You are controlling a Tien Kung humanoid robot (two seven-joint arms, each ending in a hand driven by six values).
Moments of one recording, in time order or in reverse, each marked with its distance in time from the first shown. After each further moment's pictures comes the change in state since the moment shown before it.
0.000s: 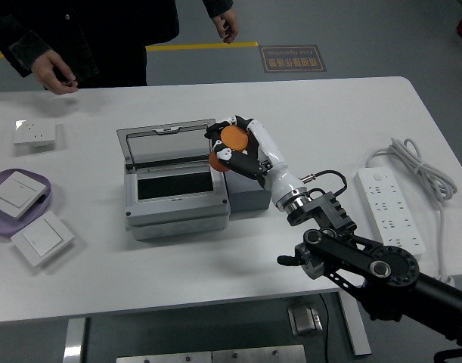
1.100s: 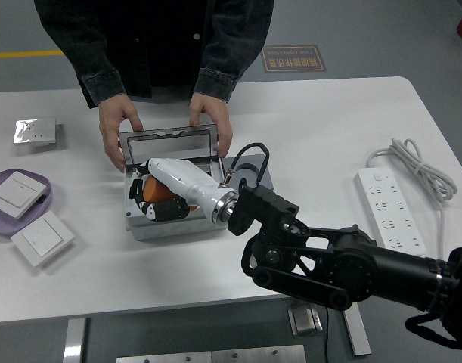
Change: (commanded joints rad) left arm 0.004 0.009 0.032 0.002 -0.028 0.000 0.002; right arm 0.221 0.113 -0.185 0.030 -0.834 0.241 -0.700
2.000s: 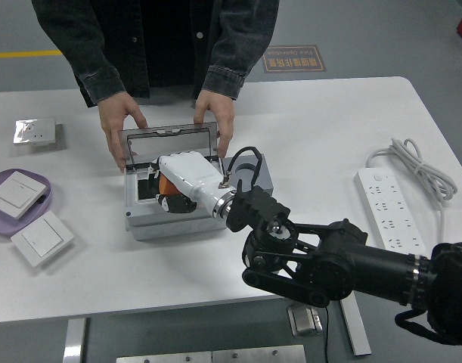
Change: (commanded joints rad) left arm -0.001 0.003 0.006 0.000 -0.006 0.000 0.000; right arm 0.028 0.062 -0.081 -0.208 -0.129 -0.103 0.039
